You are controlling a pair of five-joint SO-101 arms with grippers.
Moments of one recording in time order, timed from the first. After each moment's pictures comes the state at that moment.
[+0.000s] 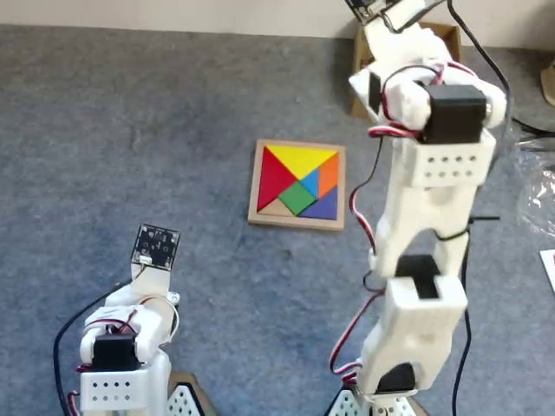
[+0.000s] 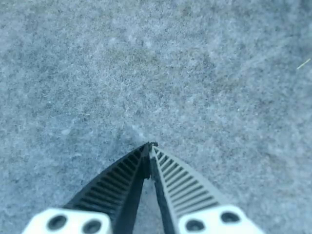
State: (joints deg) left arm -8.3 -103.8 96.0 76.4 -8.5; right arm -7.9 16.1 -72.4 100.4 34.8
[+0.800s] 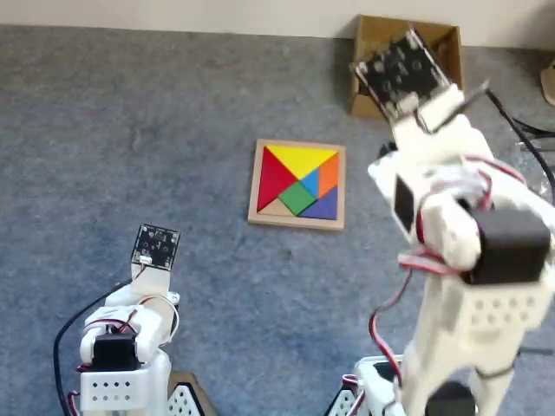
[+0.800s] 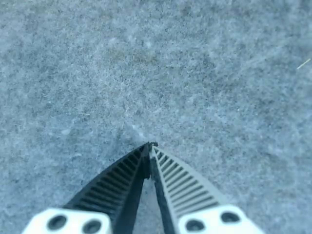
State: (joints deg) left arm -8.3 -103.8 96.0 76.4 -8.5; right arm -7.9 -29.5 -25.9 100.4 34.8
